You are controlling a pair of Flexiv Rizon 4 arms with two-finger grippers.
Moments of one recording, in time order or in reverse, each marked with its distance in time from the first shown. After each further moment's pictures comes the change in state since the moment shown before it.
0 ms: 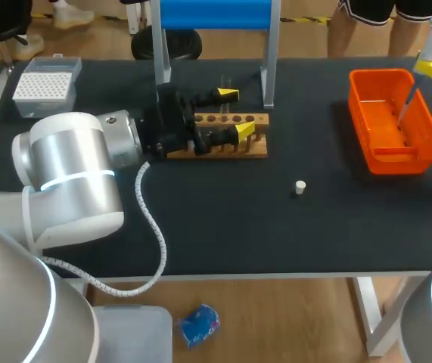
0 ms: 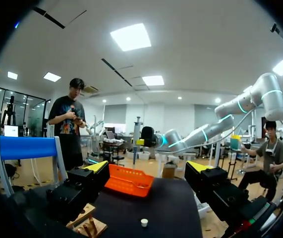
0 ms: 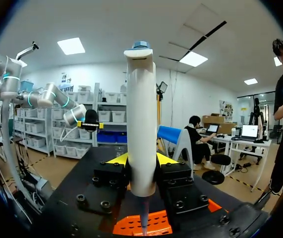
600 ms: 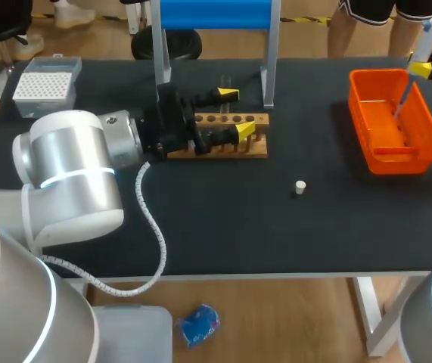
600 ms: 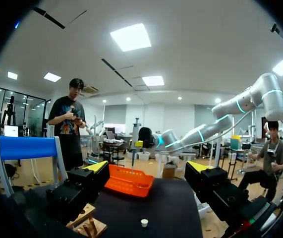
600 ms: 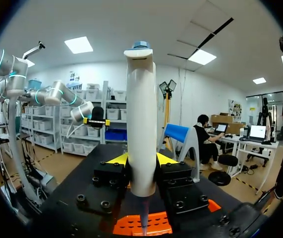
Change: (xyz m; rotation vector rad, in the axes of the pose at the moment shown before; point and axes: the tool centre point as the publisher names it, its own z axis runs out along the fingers) left arm 0.000 0.000 0.001 0.002 -0.001 0.000; right arm 0.000 -0.006 0.007 0.016 0.080 -0.013
